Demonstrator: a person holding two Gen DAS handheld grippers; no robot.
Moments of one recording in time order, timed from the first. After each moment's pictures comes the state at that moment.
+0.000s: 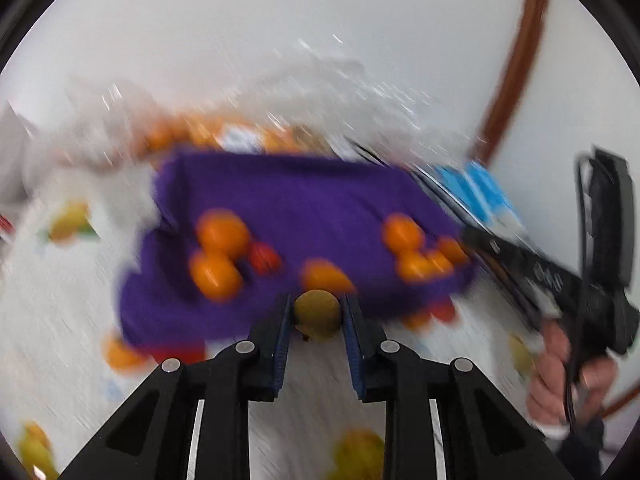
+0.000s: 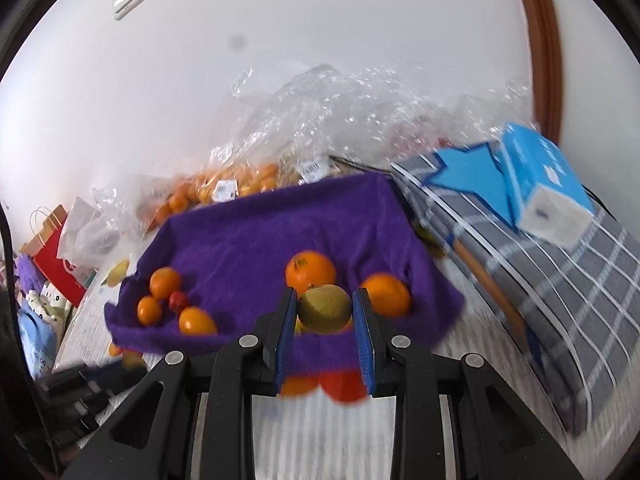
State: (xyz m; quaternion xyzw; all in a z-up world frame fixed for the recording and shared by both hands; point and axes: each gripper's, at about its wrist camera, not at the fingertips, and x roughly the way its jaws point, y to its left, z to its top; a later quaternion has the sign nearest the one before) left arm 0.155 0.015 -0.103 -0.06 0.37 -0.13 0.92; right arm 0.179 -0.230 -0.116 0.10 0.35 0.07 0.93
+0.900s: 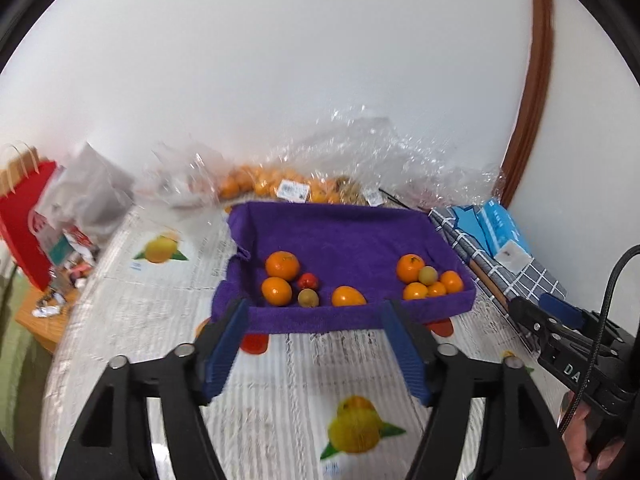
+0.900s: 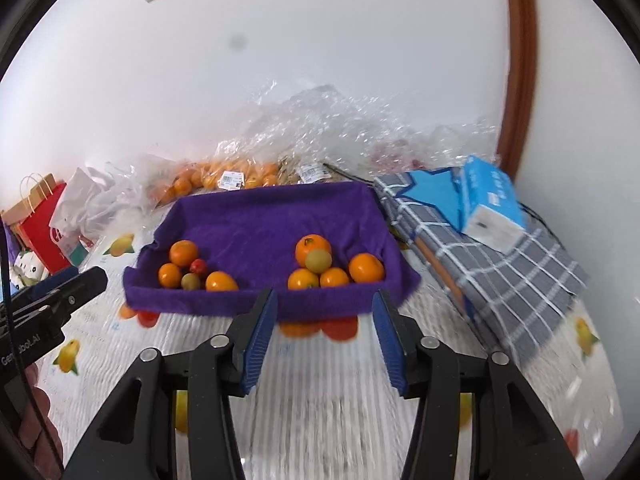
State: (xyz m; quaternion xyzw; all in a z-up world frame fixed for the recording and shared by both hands) left arm 0.060 0.019 -0.026 -0.05 0.32 -0.05 0.94; right arm 0.068 -0.200 -0.049 0.03 0.35 0.00 0.94
